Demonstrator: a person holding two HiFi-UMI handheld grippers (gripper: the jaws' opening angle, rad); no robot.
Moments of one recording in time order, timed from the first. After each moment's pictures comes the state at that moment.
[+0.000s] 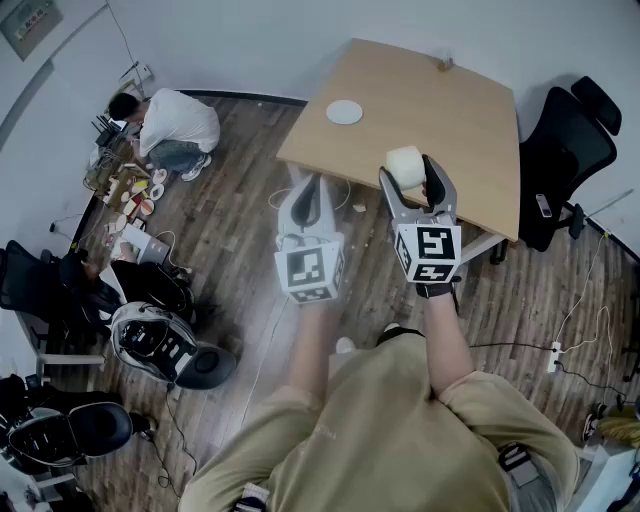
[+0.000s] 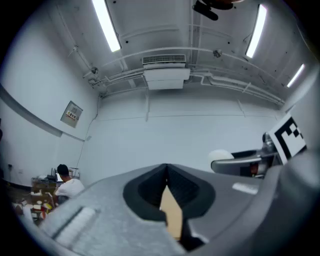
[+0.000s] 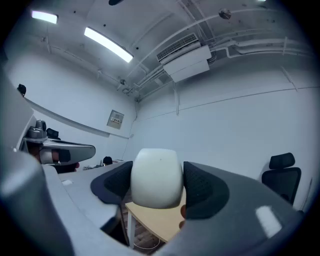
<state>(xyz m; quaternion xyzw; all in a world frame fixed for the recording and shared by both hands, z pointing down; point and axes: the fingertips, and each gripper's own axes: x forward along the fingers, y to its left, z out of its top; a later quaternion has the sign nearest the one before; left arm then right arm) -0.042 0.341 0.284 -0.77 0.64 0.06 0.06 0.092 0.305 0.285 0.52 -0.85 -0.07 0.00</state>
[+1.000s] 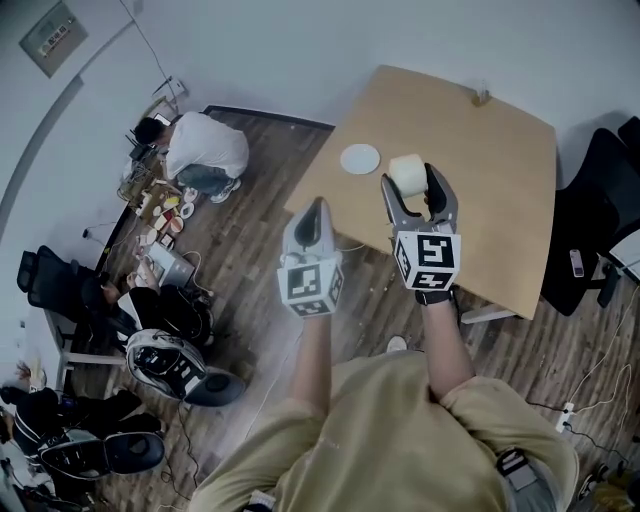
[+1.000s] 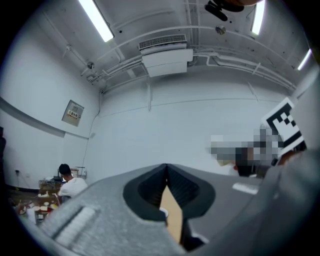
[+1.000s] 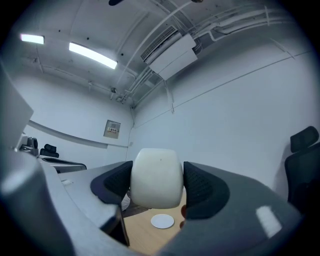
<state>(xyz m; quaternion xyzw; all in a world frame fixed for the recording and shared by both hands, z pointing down) 0.007 0.135 0.302 -0.73 0.68 0.02 0.04 0.146 0.074 0.278 0.49 -0.87 -0.03 -0.06</state>
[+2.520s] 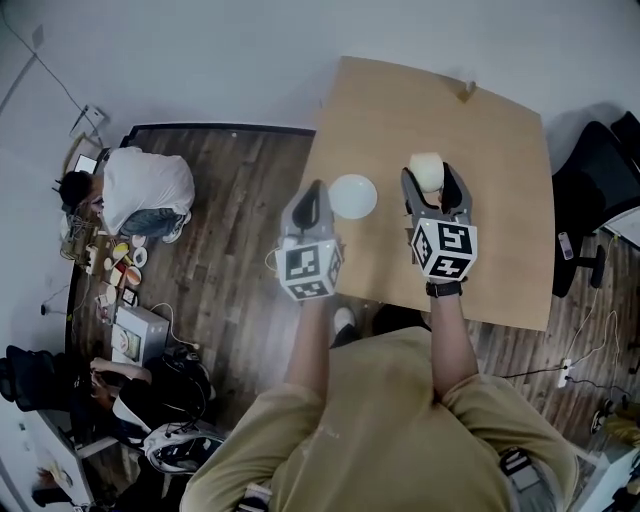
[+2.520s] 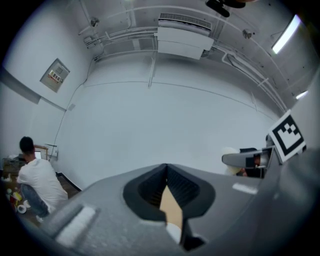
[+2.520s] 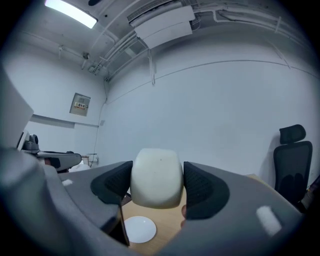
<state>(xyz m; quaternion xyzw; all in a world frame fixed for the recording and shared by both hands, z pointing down) -0.120 -0.192 0.377 -0.81 0.59 0.02 -0.04 0.069 -0.210 0.368 0.61 -0.79 0.03 0.03</state>
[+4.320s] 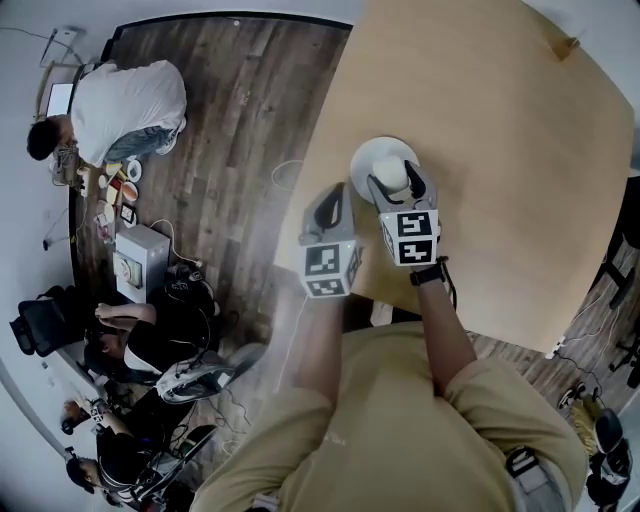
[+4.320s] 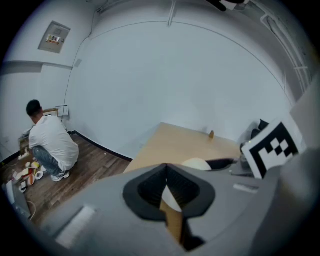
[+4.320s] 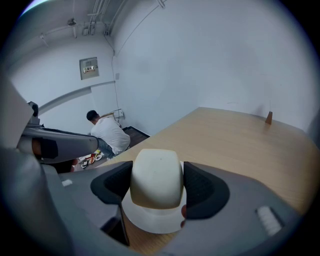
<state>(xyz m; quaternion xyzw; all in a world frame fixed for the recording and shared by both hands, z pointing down) -0.129 -0.302 0.645 -0.75 0.60 -0.14 -0.25 -0.053 -0.338 0.691 0.44 -0.83 0.23 0.25</state>
